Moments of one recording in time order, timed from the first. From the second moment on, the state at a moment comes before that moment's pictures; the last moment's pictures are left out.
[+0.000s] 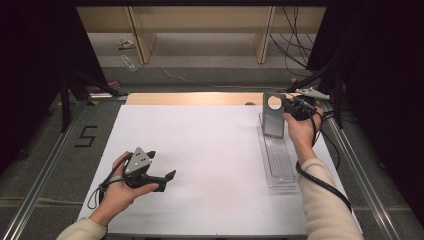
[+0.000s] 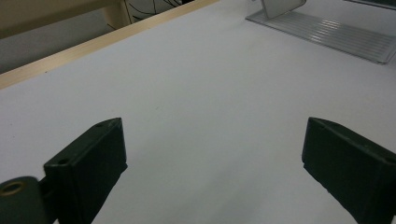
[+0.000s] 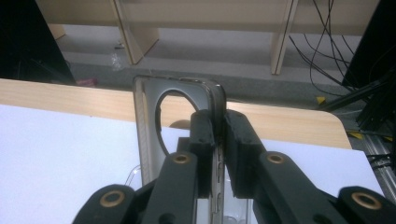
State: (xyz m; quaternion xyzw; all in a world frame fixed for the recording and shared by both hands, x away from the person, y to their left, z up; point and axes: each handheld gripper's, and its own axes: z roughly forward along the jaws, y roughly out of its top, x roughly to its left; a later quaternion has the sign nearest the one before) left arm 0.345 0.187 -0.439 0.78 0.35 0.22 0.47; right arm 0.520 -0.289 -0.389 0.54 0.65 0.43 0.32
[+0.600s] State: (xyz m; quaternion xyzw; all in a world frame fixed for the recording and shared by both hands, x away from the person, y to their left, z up) left arm 0.345 0.187 -0.439 0.78 0.35 0.22 0.47; right arm 0.525 -0.289 -0.390 0.54 0.66 0.42 0.33
